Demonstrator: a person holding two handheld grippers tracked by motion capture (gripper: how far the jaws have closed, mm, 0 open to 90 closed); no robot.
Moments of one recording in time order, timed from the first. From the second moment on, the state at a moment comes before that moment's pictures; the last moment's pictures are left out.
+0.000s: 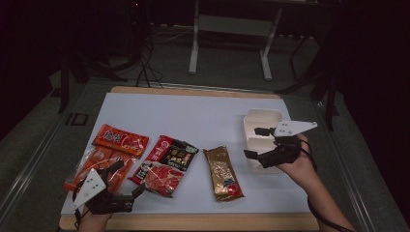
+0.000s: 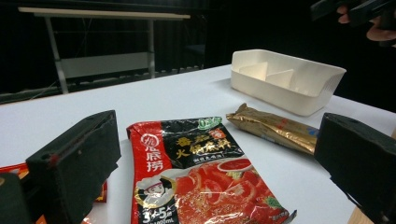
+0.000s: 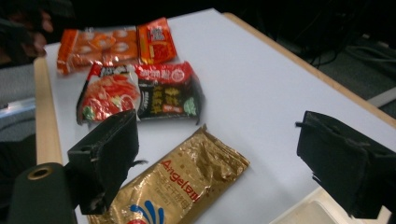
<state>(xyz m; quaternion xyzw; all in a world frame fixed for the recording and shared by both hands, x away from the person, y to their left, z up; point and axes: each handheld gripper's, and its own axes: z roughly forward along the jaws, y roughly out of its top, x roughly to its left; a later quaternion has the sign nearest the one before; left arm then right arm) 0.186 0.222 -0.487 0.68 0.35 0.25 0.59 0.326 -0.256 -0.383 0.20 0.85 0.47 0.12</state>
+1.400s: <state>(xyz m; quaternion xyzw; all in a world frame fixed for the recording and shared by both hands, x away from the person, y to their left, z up) 0.187 0.221 -0.490 0.69 0.34 0.25 0.58 0.412 -0.162 -0.464 0.18 0.95 0.25 0.04</state>
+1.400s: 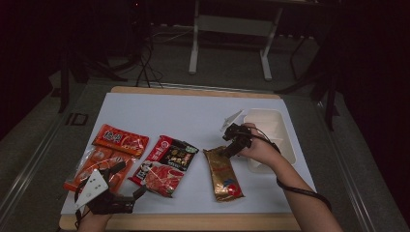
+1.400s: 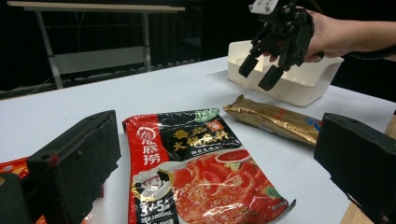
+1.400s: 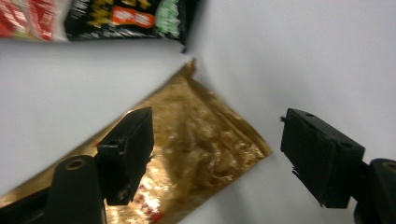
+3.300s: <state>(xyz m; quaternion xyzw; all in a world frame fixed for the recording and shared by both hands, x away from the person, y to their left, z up) 0.189 0.220 -0.492 0.70 0.35 0.24 0.58 0.428 -0.144 -0.471 0.16 0.98 0.14 0.01</state>
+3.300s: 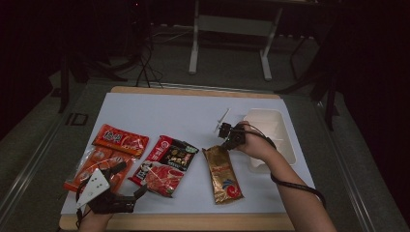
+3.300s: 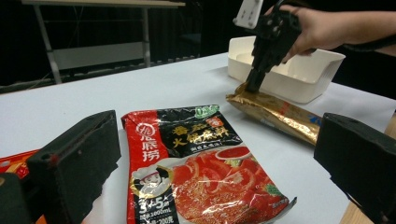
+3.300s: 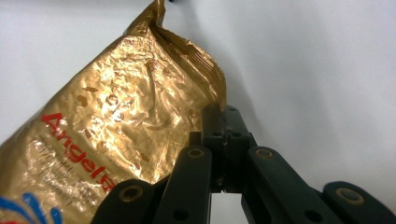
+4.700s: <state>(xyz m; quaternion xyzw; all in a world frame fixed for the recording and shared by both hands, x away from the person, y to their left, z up) 0.191 0.218 -0.493 0.70 0.35 0.24 0.57 0.360 -0.172 -0.339 0.06 0.96 0.27 0.07</state>
